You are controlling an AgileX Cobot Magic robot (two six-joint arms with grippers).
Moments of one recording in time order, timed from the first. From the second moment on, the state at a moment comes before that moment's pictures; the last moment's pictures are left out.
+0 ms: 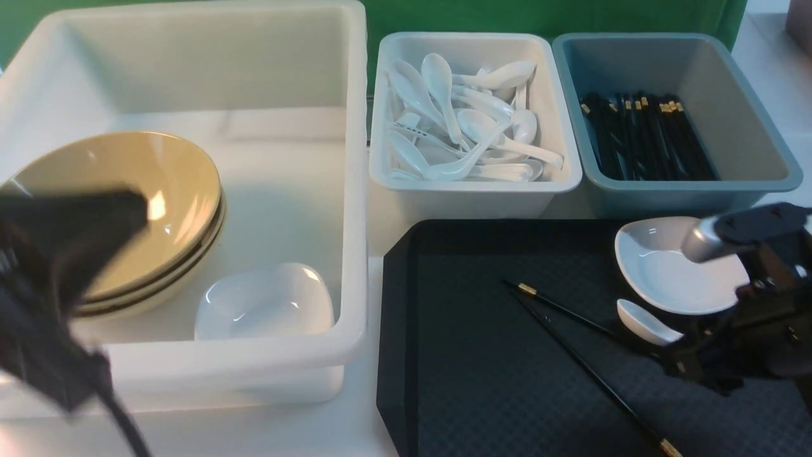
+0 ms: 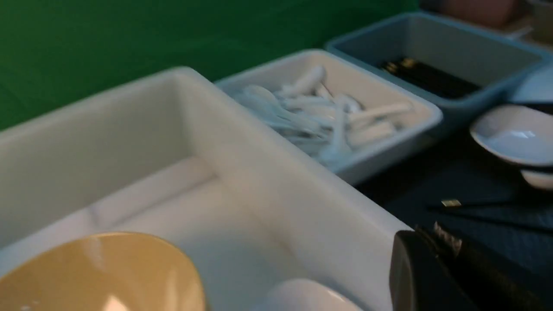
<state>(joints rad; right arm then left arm) 0.18 1.31 -0.67 0.40 0.59 -0.39 -0.07 0.53 -0.62 -0.80 0.69 0.99</state>
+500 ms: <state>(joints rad) 0.18 1.62 -0.81 0.41 0.48 -0.47 -0.11 0.27 -0.31 -0.74 0.55 0.99</state>
